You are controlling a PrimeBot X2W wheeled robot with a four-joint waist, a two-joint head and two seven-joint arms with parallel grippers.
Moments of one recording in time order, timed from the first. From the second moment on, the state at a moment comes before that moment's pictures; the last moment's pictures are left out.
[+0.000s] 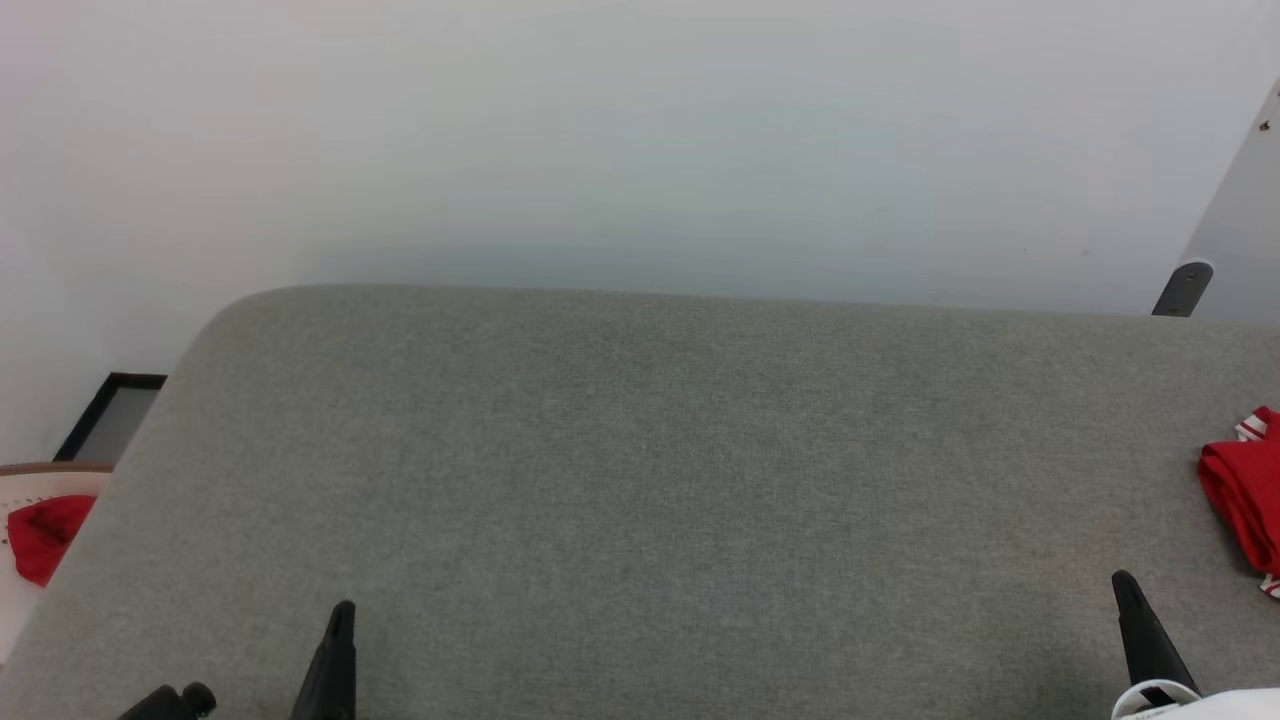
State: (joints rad) left arm 0.09 0.12 0.04 0.17 -0.88 -0.13 -0.09; right arm 0.08 -0.08 -0.13 0.12 0.91 0.13 0.04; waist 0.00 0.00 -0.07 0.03
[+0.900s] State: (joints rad) left arm 0.02 0.09 0.07 0.20 -1.17 -0.13 -0.01; right arm 0.01 -0.07 -0.12 0.17 1.18 0.13 0.07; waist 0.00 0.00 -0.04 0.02
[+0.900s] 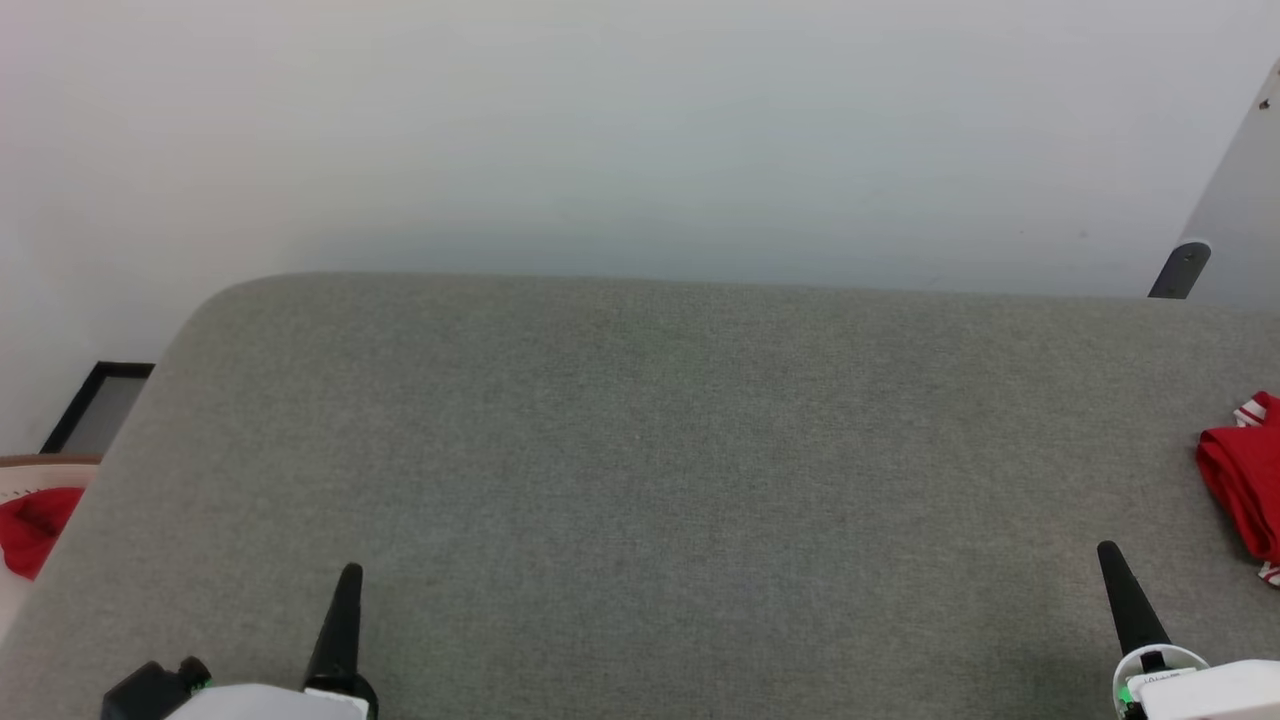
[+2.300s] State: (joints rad) left arm -0.08 0.06 0.10 0.24 -1.50 -0.13 0.09; right arm -0.08 -0.06 -0.12 0.23 1.51 0.13 0.10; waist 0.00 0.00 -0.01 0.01
